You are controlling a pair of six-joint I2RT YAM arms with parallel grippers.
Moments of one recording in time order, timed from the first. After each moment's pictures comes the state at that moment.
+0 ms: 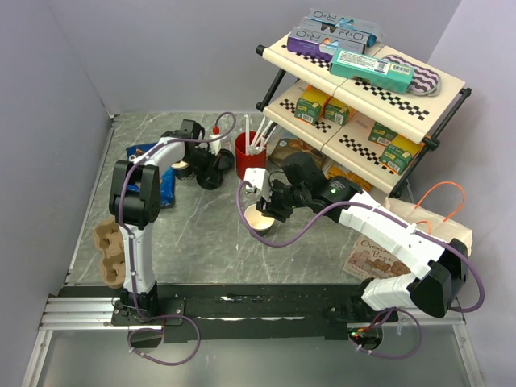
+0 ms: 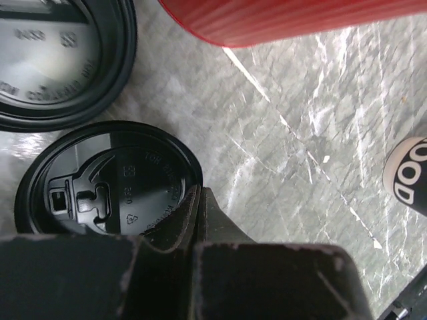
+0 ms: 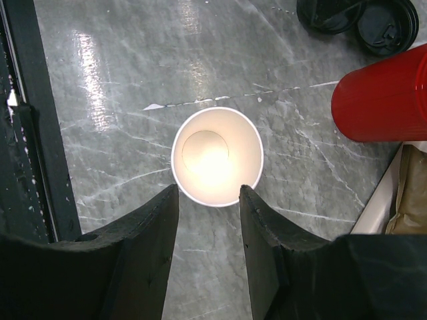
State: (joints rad) left arm -0.22 2.15 1.67 -0.72 0.57 0.35; right arm 0.77 1.32 1.22 -0.65 -0.33 -0.54
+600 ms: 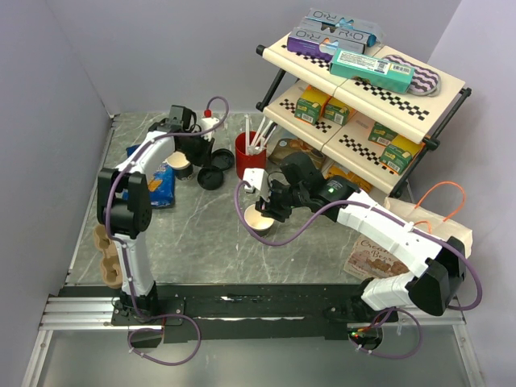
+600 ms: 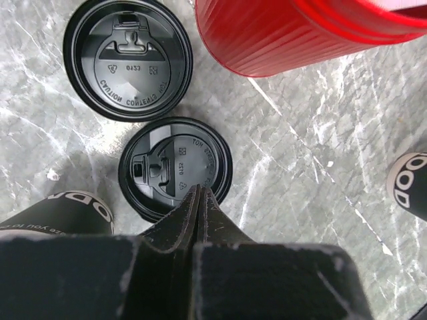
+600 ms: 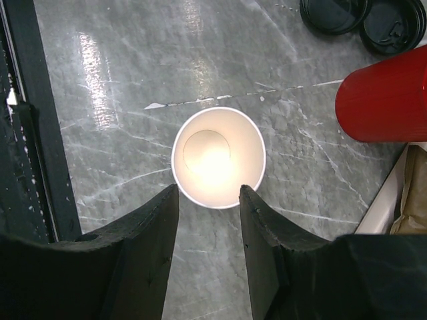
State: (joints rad) left arm -0.20 2.01 1.69 -0.70 0.48 0.36; right arm 0.77 1.33 1.22 -0.65 -0.34 -0.54
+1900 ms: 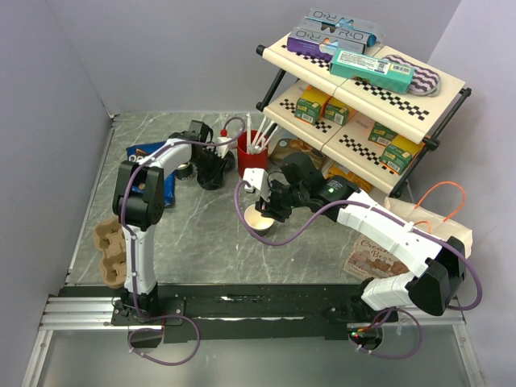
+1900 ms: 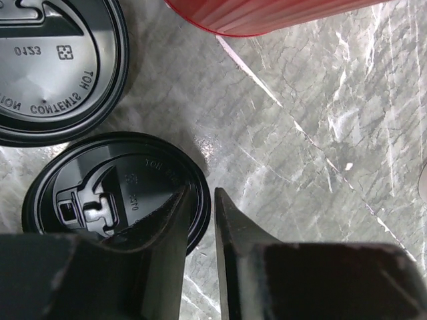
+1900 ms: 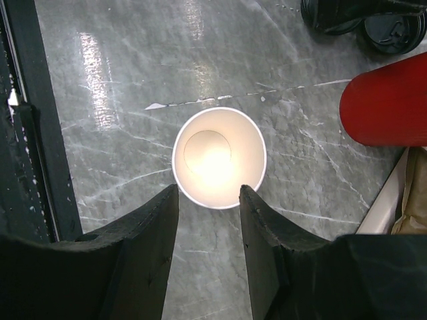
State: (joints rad) left arm -0.27 2.15 1.67 -0.70 0.45 0.39; right arm 0.77 1.33 1.22 -0.65 -0.34 -0.54
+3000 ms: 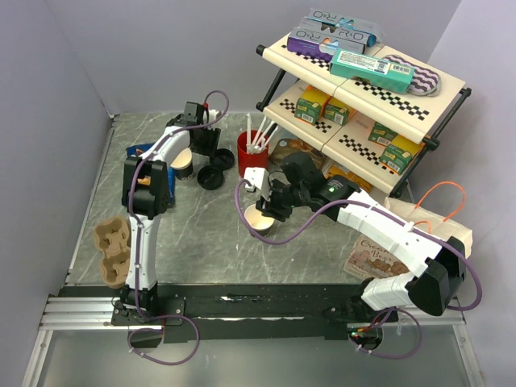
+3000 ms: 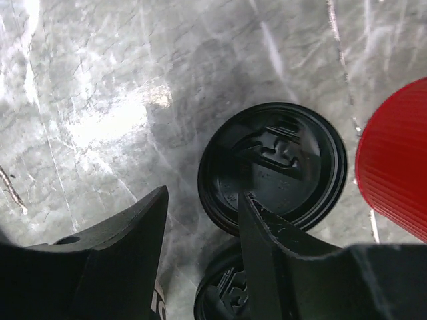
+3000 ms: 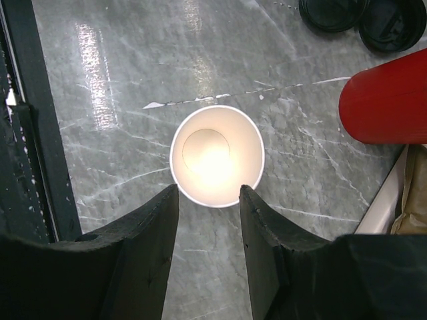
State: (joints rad) left arm -0.22 2.35 2.03 -0.62 0.16 0.07; right arm 0.77 1.33 1.22 -0.65 -0.34 -0.54
